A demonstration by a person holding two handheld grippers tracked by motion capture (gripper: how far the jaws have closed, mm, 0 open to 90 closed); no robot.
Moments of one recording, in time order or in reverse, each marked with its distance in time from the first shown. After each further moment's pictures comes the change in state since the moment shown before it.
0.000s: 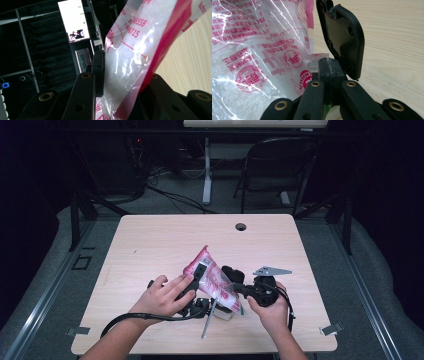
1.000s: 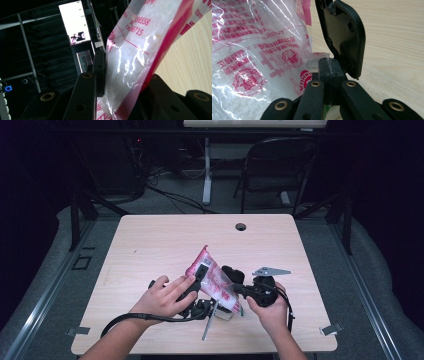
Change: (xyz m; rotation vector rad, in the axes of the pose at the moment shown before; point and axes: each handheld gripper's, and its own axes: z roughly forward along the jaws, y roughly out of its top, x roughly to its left) left arm 0.003 0.003 -0.003 -0.011 0.002 0.025; right arm -0.001 -0.002 0.002 0.010 -0.002 0.005
